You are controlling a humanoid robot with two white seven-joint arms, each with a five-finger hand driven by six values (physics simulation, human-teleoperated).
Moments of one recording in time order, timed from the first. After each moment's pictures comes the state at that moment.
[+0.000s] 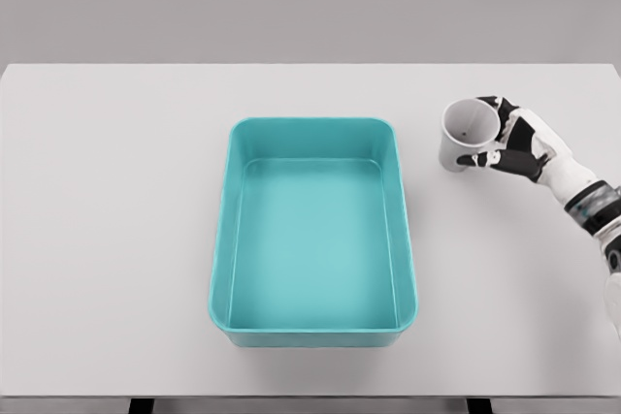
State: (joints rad) left arm 0.01 0.00 -0.10 -0.12 0.11 0.00 -0.05; right arm -0.25 -0.39 -0.03 -1.29 -0.35 -0.05 0.61
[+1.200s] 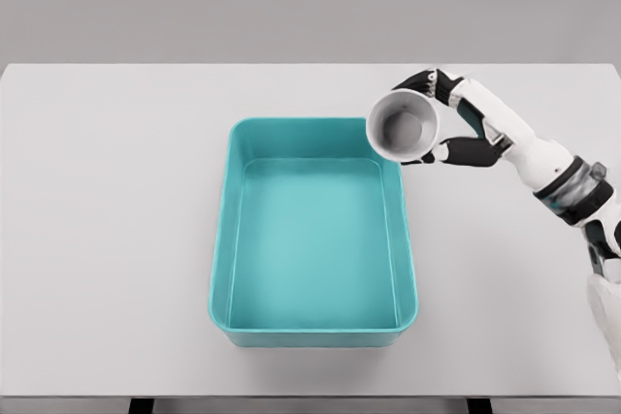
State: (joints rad) left arm 0.01 0.00 -0.10 -0.12 0.11 0.00 -0.05; right arm -0.21 -0.38 0.05 -1.75 -0.15 -0.16 0.61
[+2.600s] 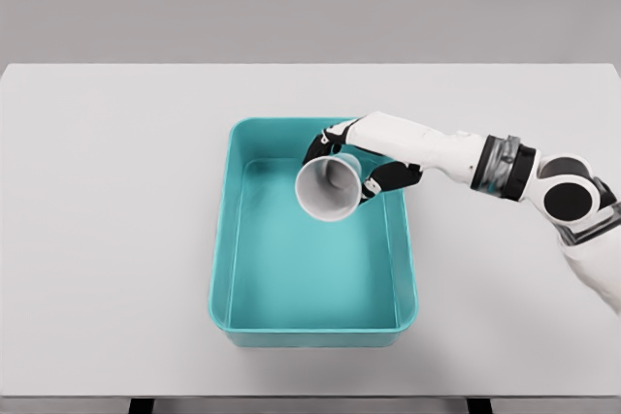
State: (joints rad) left arm 0.01 0.00 -0.10 -0.12 0.11 0.00 -0.05; right arm -0.50 -0.57 0.52 -1.75 0.09 -0.23 0.61
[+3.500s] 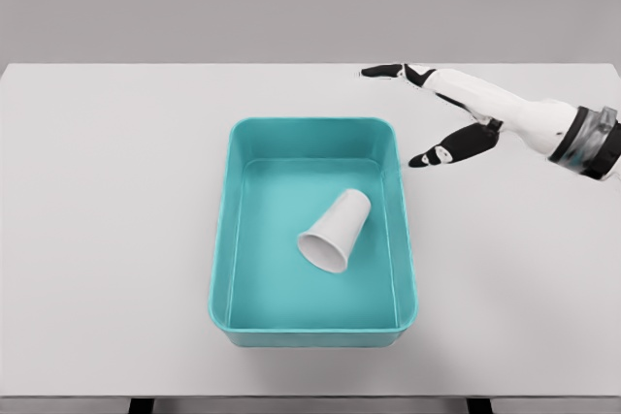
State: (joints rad) left arm 0.01 0.00 -0.10 -0.12 0.11 0.00 -0.05; right arm -0.43 -0.69 0.31 -1.75 -0.17 -0.19 0.61
